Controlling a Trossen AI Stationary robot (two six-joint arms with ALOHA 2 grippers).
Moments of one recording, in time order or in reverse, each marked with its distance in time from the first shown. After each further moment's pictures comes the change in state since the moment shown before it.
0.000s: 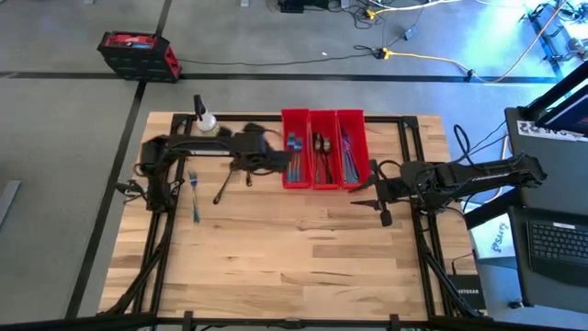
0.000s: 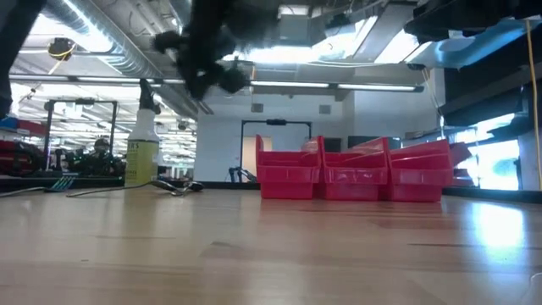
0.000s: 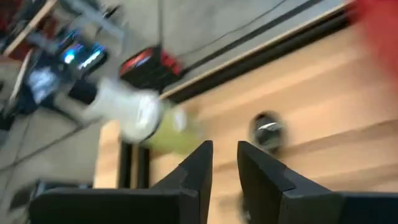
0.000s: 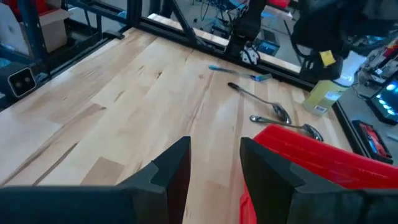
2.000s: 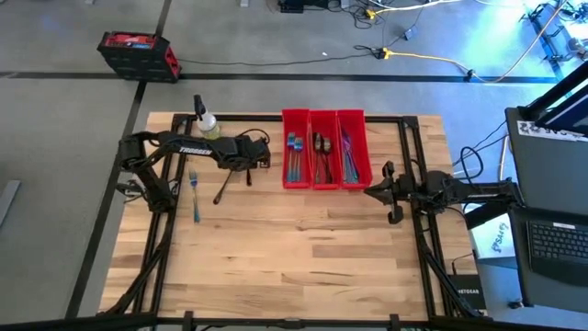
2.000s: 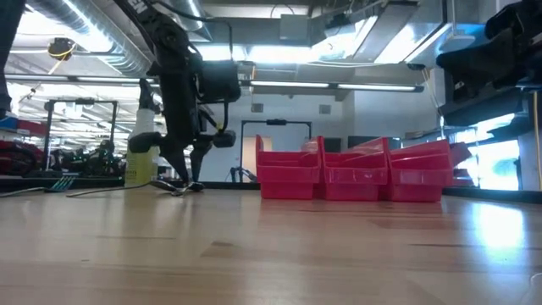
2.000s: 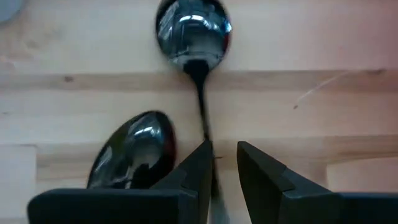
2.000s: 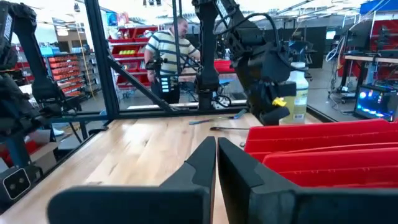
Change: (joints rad) left arm 0.216 -0.161 -0.661 1.017 0.532 0.060; right arm -0.072 -0.695 -0.548 0.262 0.040 0.338
